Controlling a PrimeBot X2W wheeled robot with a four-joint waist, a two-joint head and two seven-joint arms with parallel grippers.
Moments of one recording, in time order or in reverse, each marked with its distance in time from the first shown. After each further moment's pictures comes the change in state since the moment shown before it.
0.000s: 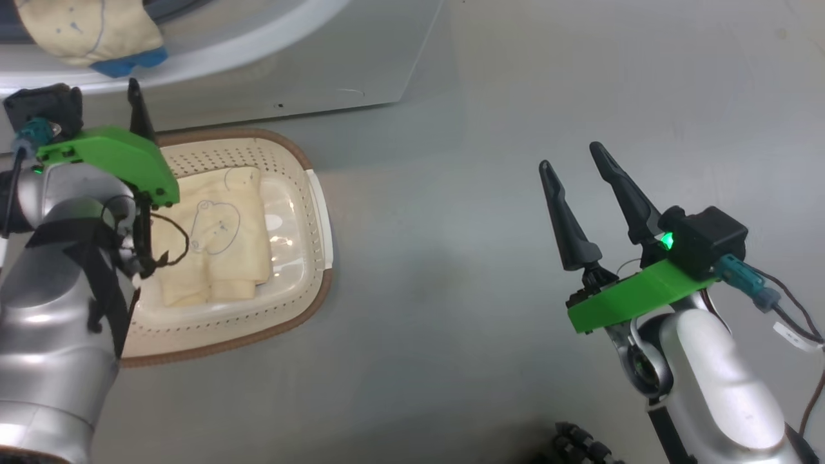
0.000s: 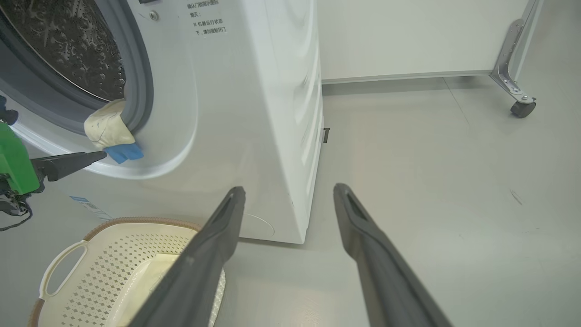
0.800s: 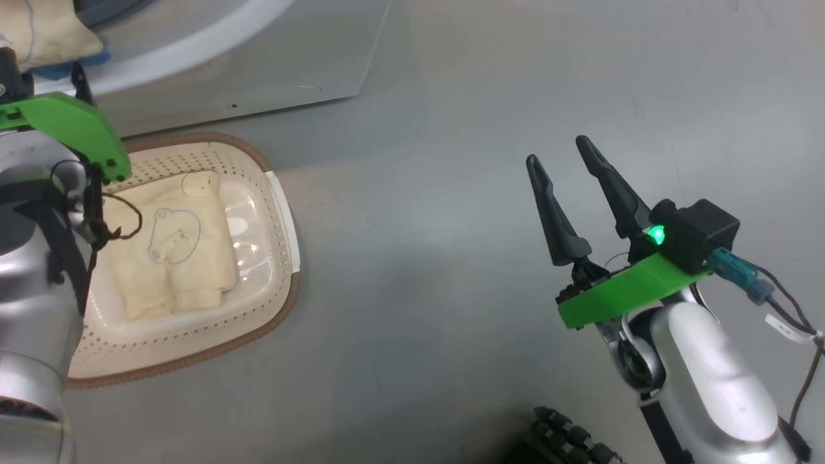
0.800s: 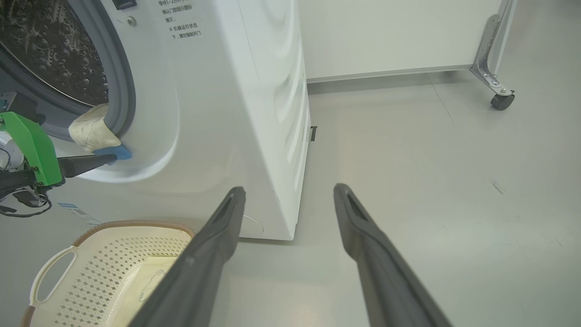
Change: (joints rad) left arm -0.207 0.007 -0.020 0.342 -0.006 -0.087 -0.005; right arm -0.033 0.000 0.041 0.019 0.048 0.000 -0.010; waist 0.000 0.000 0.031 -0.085
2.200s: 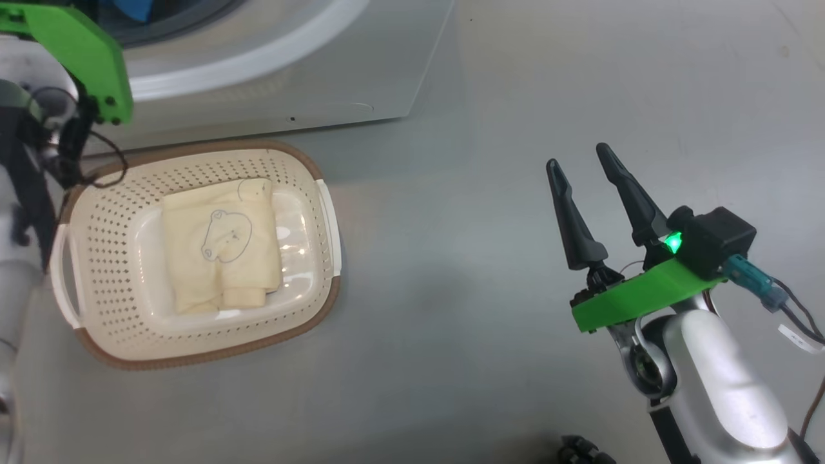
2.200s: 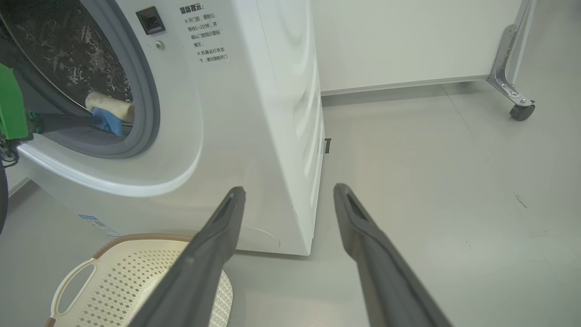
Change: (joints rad) left arm -0.085 0.081 -0.144 -0.249 0.005 -0.115 0.285; right arm 0.030 0.000 -0.047 0.001 0.001 0.000 0.000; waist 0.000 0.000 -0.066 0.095
